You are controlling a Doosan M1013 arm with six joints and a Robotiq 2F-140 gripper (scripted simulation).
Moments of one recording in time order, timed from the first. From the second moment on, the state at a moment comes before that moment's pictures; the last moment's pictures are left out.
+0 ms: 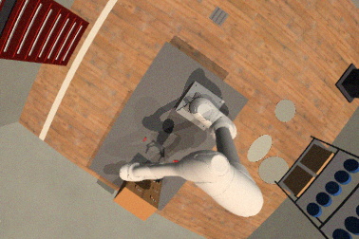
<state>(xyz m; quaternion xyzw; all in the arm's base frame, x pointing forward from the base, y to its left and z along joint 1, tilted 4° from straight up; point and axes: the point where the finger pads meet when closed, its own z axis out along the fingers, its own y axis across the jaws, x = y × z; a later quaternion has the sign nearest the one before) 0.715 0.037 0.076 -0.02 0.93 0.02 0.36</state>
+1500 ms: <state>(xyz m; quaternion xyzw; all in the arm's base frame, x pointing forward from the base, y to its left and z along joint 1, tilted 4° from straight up) 0.741 0.035 0.045 -0.01 0.84 -0.02 0.55</state>
